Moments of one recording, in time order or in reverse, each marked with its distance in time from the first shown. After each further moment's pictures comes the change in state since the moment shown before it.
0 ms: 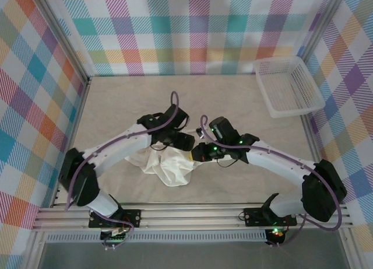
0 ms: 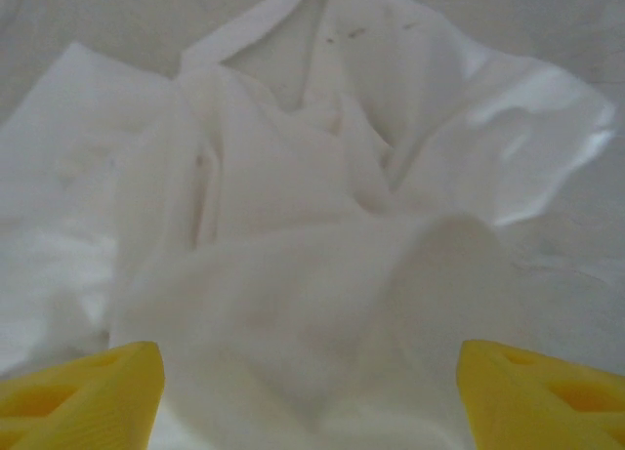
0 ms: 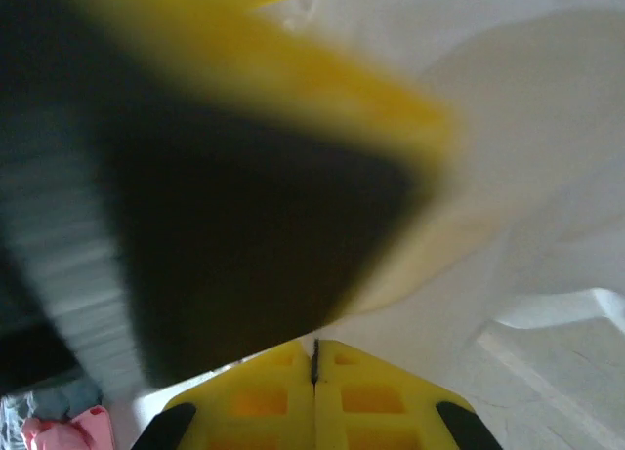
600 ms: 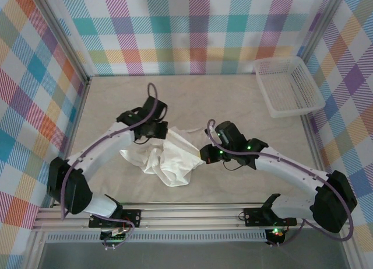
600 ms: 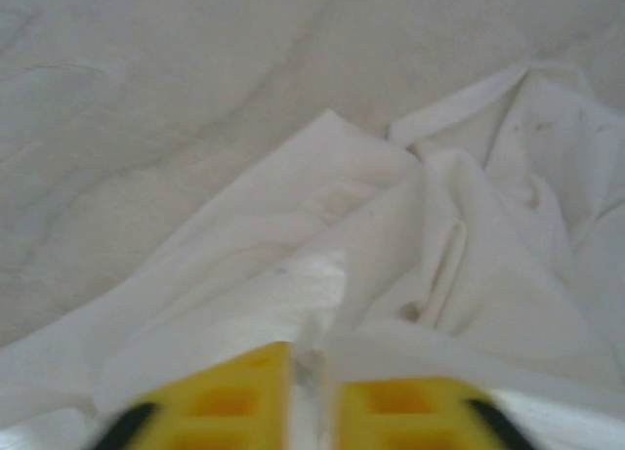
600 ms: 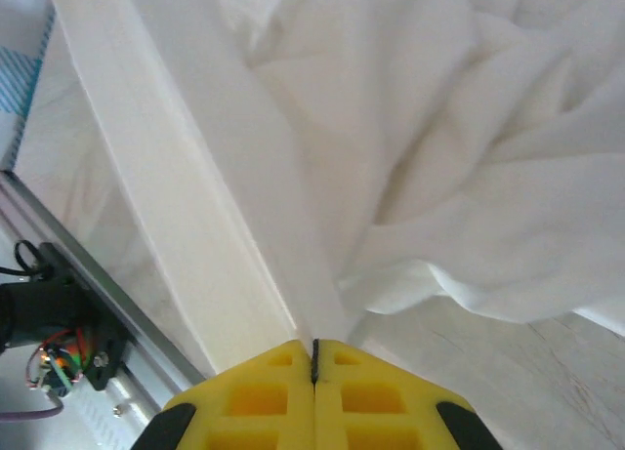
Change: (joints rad) left arm 0.233 -0.169 -0.077 0.006 -0.071 0.069; right arm 0.005 -0.132 -0.073 -0.068 0.245 -0.045
